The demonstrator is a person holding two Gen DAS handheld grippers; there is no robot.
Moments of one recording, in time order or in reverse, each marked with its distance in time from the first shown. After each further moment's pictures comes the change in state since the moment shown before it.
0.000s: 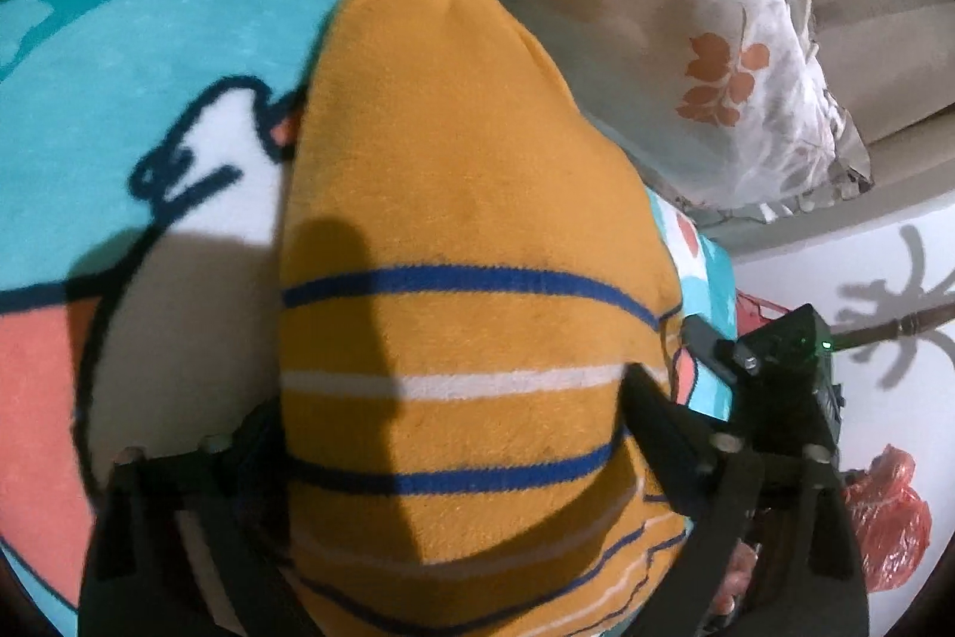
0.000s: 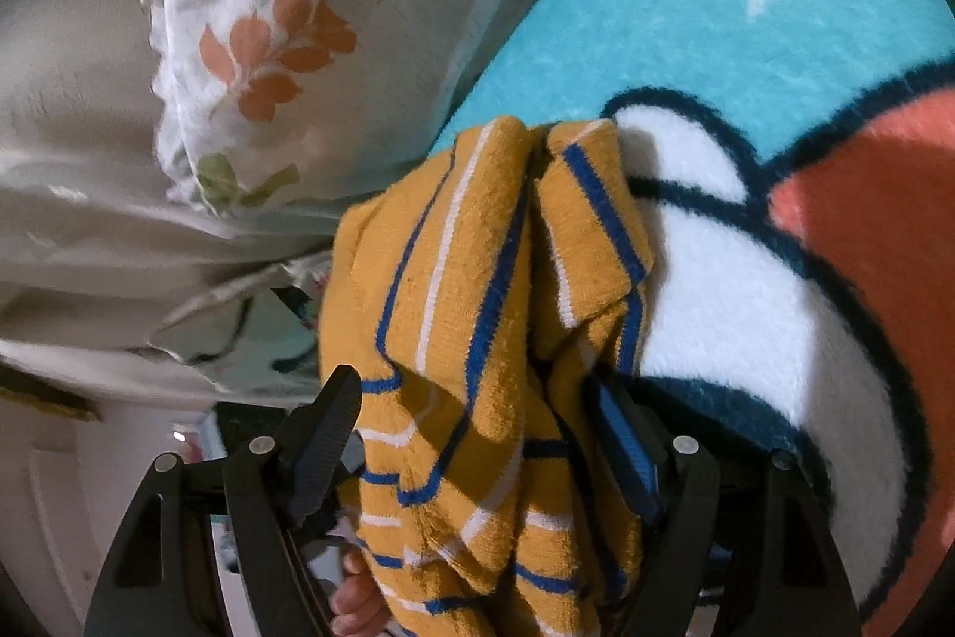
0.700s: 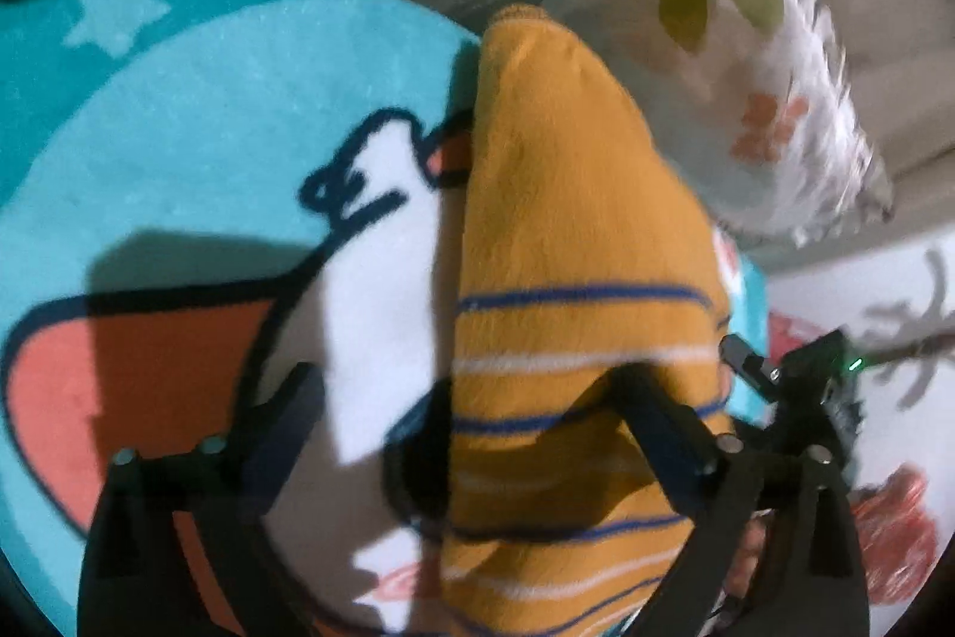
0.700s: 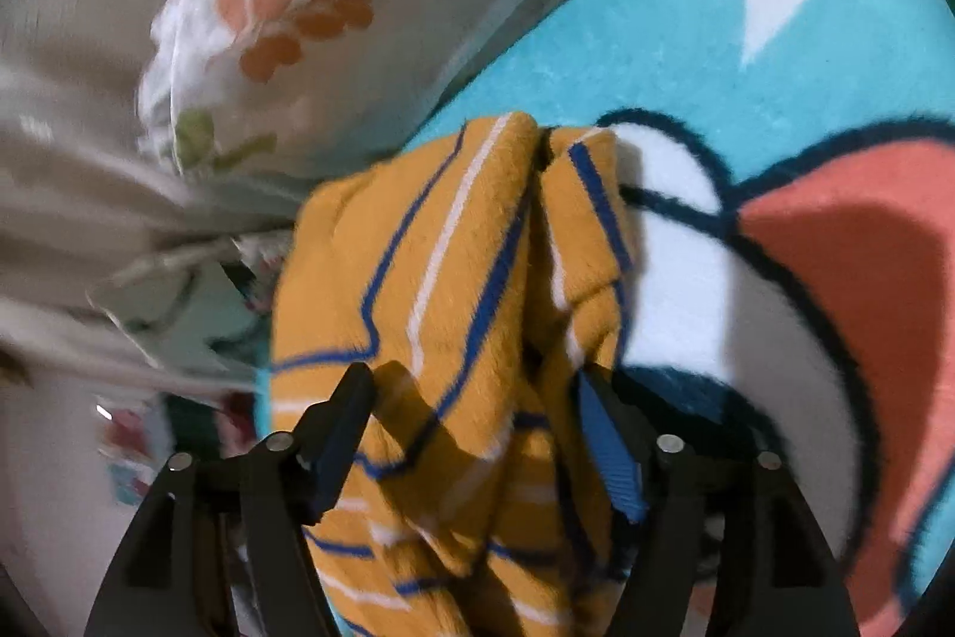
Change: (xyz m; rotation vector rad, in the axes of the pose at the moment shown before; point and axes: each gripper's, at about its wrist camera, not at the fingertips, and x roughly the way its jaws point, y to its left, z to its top) left arm -0.045 0.052 0.001 -0.059 -0.039 0.050; right arm -0.002 0.003 -0.001 -0.026 -0.054 -0.025
